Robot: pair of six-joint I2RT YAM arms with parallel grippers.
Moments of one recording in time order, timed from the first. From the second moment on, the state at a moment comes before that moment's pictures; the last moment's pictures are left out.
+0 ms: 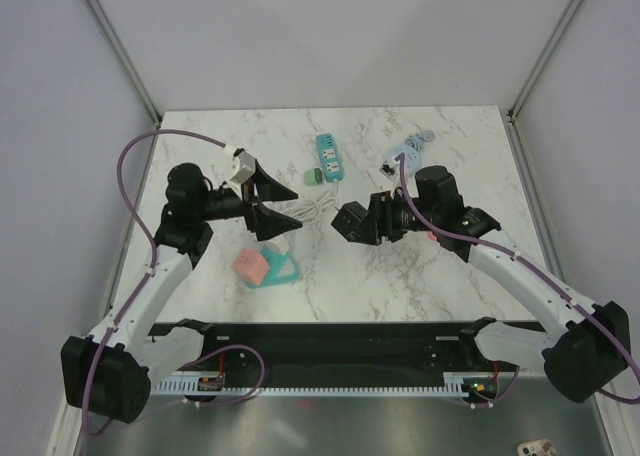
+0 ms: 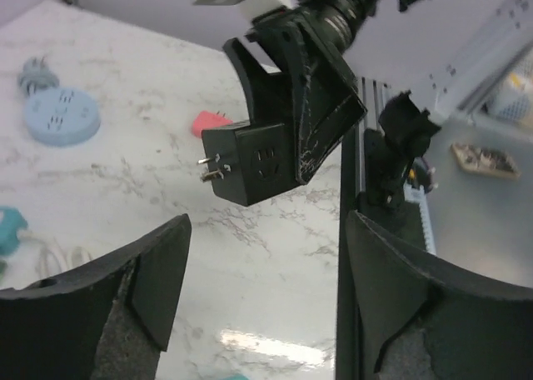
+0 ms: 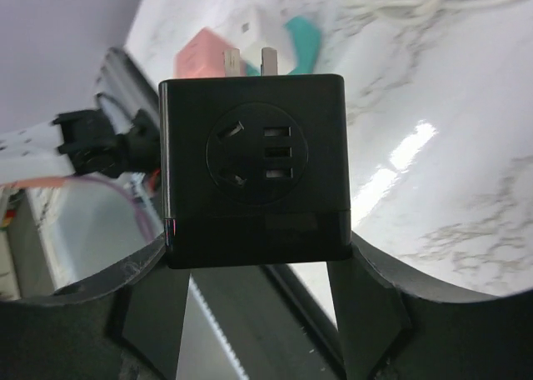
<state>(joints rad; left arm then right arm) -0.23 1.06 0.82 0.19 1.13 -0.21 0.52 1.18 0.92 -0.33 -0.54 0.43</state>
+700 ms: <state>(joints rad) -0.53 1.01 0.89 0.15 1.34 0.41 0.55 1.04 0.86 -0.20 -1.03 0.72</state>
